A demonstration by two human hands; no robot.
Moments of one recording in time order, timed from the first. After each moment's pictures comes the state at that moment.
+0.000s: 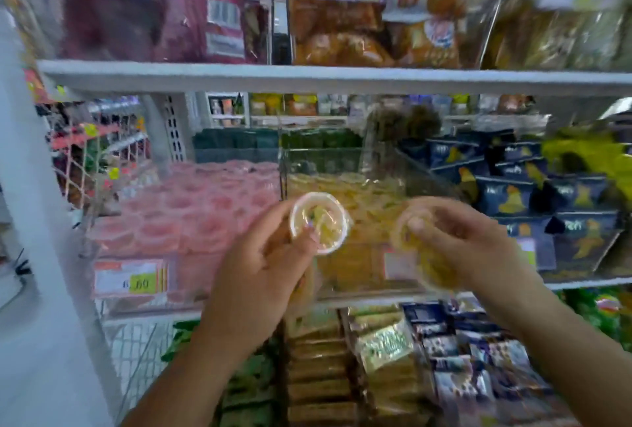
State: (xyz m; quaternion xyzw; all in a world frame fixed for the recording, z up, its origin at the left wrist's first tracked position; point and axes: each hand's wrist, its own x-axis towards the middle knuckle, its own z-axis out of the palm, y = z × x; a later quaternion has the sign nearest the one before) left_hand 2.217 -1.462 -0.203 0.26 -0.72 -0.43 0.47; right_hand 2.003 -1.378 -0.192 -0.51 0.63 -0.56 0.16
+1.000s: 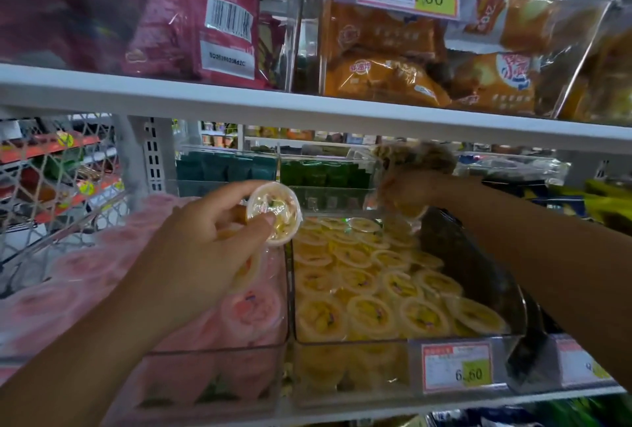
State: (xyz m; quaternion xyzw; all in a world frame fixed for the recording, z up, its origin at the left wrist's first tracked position) left_hand 2.219 -1.585 -0.154 0.31 -0.76 -0.33 0.46; right_hand 1.895 -1.626 -0.107 -0.59 0.80 -0.08 0.04
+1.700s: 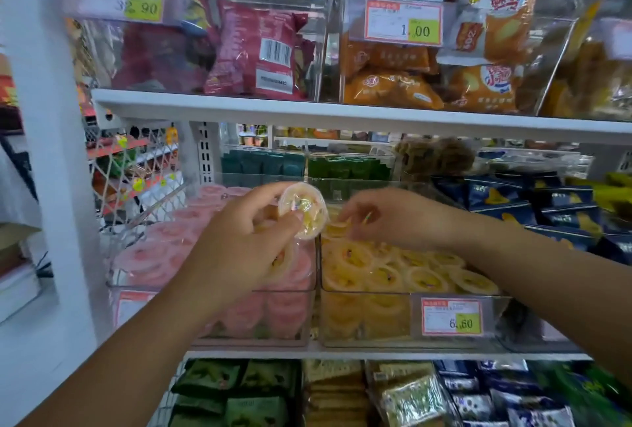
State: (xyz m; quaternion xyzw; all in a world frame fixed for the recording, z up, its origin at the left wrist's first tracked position) left_hand 2.241 -1.532 -0.153 0.33 -0.76 -0.33 0.45; right_hand 2.025 -1.507 -0.117 -0.72 0.67 -0.16 0.09
